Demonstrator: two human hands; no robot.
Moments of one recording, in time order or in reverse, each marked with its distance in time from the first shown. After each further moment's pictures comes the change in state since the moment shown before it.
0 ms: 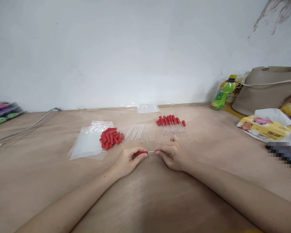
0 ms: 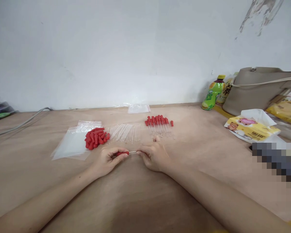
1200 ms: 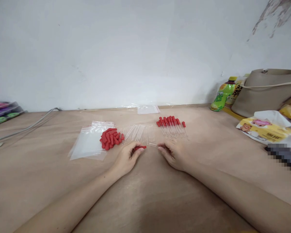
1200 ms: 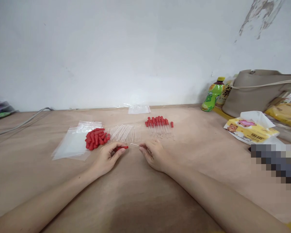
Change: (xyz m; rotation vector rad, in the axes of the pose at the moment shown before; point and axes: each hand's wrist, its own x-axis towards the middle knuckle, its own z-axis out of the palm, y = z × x) left_hand 0.004 -0.006 0.001 0.075 0.152 -0.011; right_hand -0.003 0.005 0.001 0.047 0.100 0.109
